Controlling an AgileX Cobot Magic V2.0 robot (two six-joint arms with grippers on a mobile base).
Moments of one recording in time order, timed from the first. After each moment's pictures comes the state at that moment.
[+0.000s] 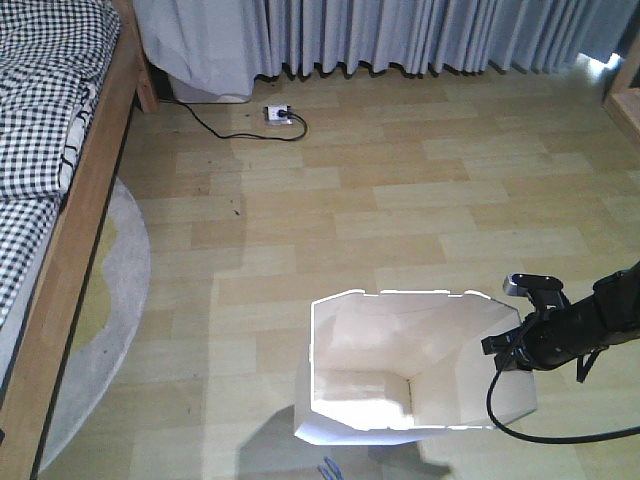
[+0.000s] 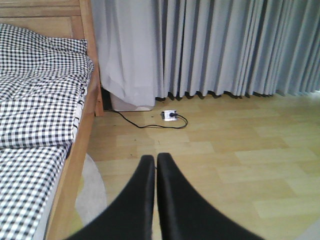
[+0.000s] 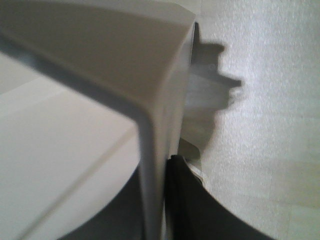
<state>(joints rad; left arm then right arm) 0.00 -0.01 0.03 -0.02 0.27 -0.02 -0.24 2.38 -0.89 1.27 0.38 -1.58</state>
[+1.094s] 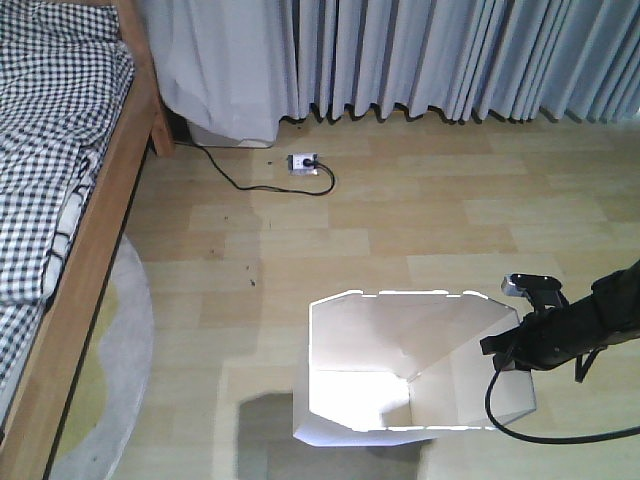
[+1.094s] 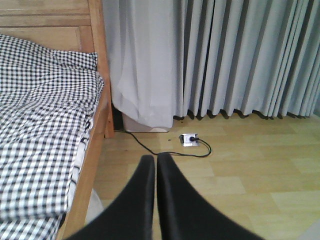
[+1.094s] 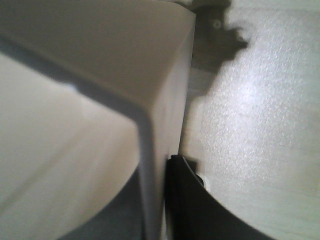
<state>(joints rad) 0.00 -0.01 0.03 -0.02 0.27 -0.02 -0.24 2.38 -0.89 1.27 0.38 -1.58</state>
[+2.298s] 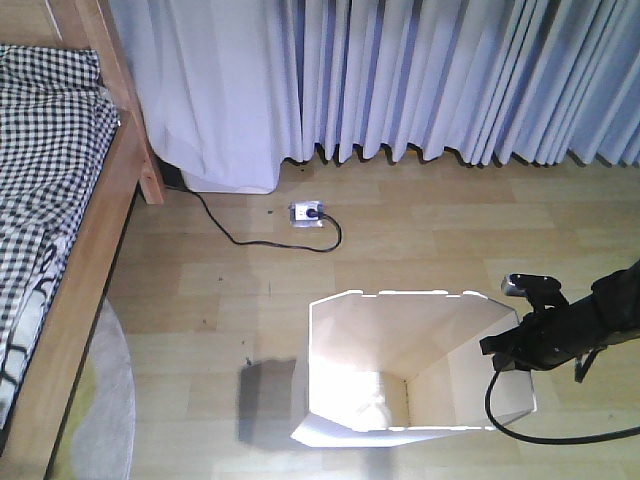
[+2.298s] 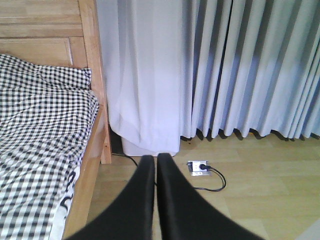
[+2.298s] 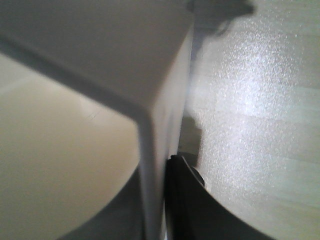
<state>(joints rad) 0.00 -0.01 0.03 -0.02 0.27 -0.02 -0.24 2.38 -0.89 1.27 0.38 -1.58</state>
